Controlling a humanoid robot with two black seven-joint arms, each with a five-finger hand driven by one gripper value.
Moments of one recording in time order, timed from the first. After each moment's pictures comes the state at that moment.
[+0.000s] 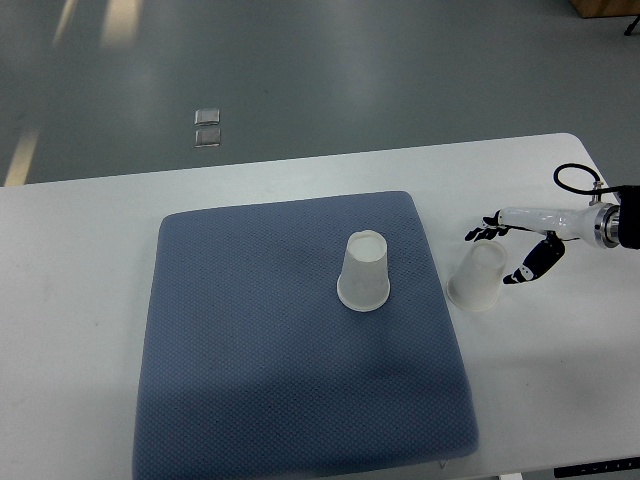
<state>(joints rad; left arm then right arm) -0.05 0.00 -0.12 -0.14 0.11 0.06 0.10 0.80 -0.76 0.32 1.12 -1.42 0.29 0.25</state>
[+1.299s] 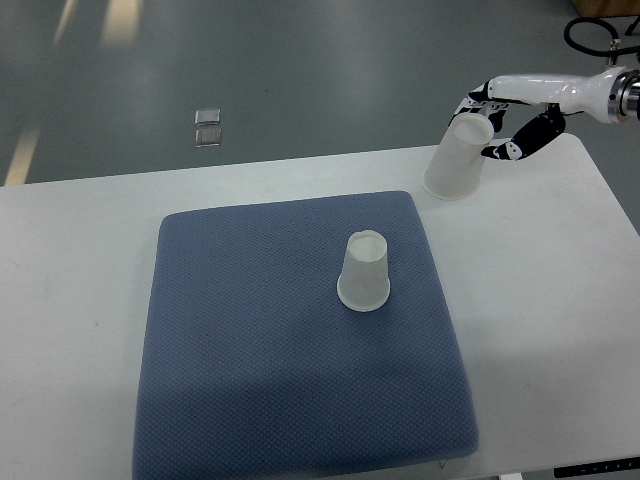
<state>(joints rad) -0.05 0.00 -0.12 -0.14 0.11 0.06 0.10 1.15 -0.81 0.34 1.19 -1.32 0.39 0.27</state>
